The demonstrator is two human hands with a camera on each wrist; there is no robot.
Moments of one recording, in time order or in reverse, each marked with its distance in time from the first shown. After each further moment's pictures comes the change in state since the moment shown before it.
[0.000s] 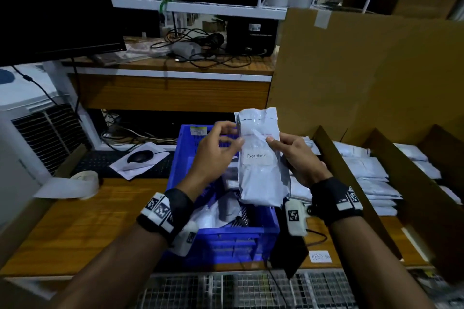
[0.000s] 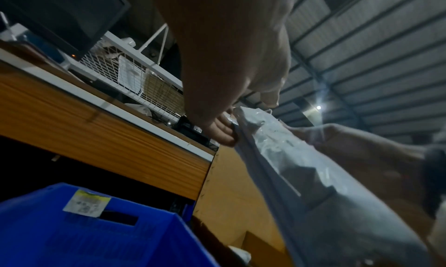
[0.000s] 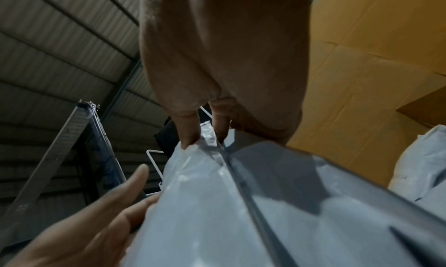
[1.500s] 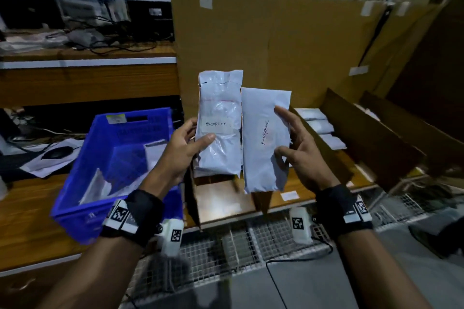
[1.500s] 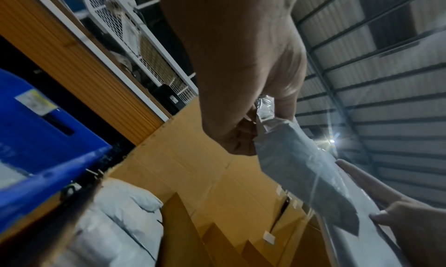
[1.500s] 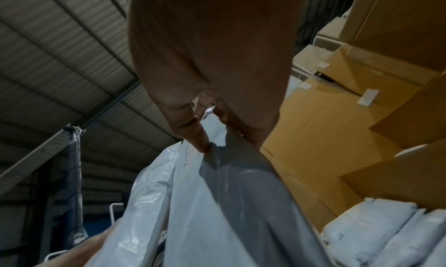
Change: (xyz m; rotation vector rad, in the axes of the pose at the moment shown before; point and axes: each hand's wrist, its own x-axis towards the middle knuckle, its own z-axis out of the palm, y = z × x) left_hand -0.095 0.113 0.197 -0.487 -0.217 -0.222; right_hand -0.236 0.005 -0.229 -0.173 0.190 -0.384
